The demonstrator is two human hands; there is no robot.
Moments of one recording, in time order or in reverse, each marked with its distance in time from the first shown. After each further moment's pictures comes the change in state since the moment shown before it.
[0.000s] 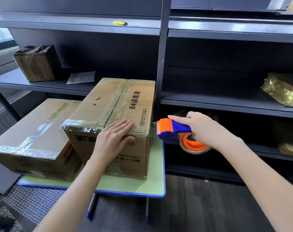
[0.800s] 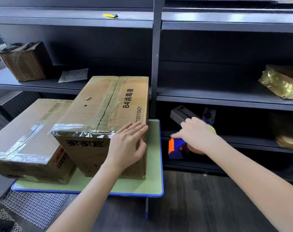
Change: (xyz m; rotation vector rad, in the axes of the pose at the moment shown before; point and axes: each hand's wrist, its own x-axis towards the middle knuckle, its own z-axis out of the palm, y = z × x) left_hand 0.019 0.063 0.010 -0.100 -0.036 0.029; right_hand 0.012 0.003 0.035 -0.282 -0.133 -0.139
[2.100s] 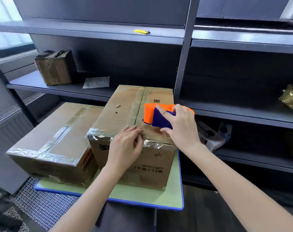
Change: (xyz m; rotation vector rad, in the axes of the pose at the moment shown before) left_hand -0.022 -0.063 -0.056 -0.002 0.172 -0.289; right_hand 0.081 -0.093 -0.065 0.339 0.653 0.283
